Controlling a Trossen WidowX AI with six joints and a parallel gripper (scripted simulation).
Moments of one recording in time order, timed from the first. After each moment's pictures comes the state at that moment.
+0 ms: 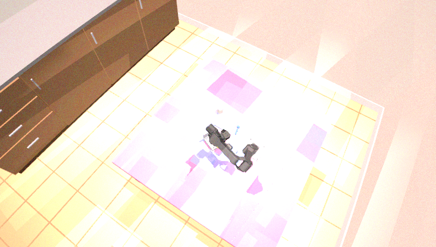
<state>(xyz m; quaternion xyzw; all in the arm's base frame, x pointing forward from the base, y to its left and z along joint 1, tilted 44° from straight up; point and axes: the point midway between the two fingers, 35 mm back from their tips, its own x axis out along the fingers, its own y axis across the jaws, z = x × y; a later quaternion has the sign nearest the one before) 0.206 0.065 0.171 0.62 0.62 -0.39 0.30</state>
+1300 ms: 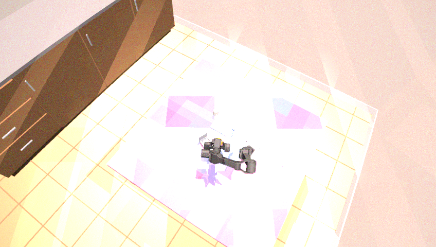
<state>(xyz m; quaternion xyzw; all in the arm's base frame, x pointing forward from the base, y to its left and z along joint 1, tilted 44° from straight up) 0.216 0.077 0.102 0.40 0.46 -0.32 0.72</state>
